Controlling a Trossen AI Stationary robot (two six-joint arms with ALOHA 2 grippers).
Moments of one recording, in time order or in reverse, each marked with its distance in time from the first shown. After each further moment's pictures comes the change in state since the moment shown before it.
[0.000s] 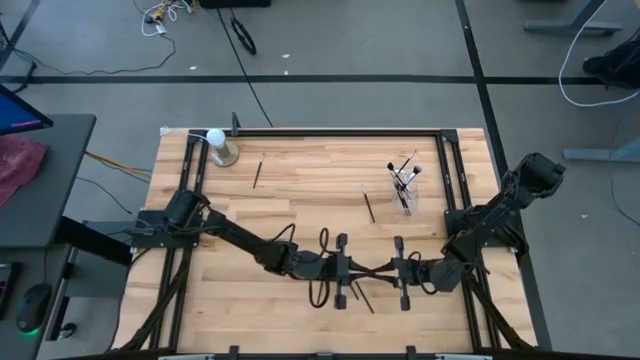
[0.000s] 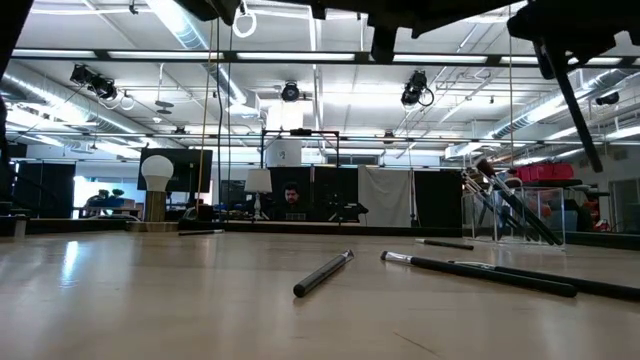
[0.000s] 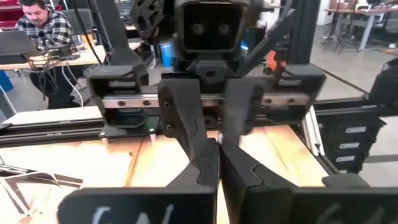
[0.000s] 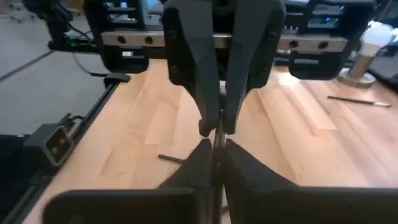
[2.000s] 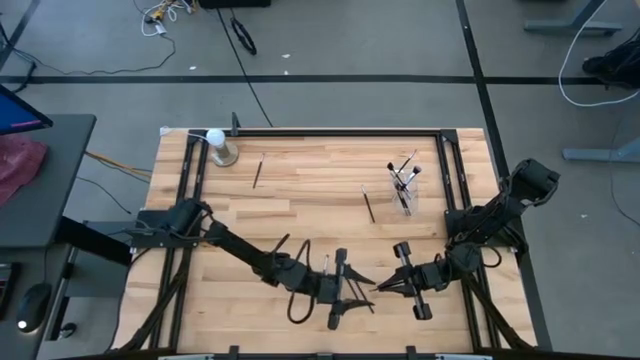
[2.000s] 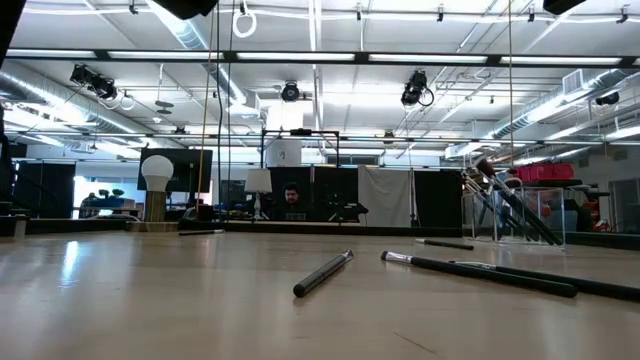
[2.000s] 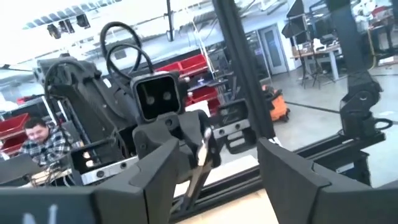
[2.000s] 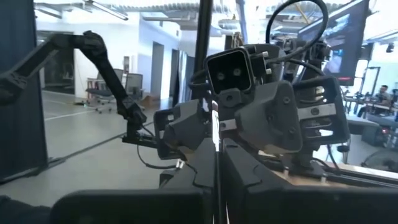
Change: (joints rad) left arm -0.073 0.048 0.000 0.369 0.070 0.364; right arm 0.027 0.099 -0.129 0.801 -0.203 -0.385
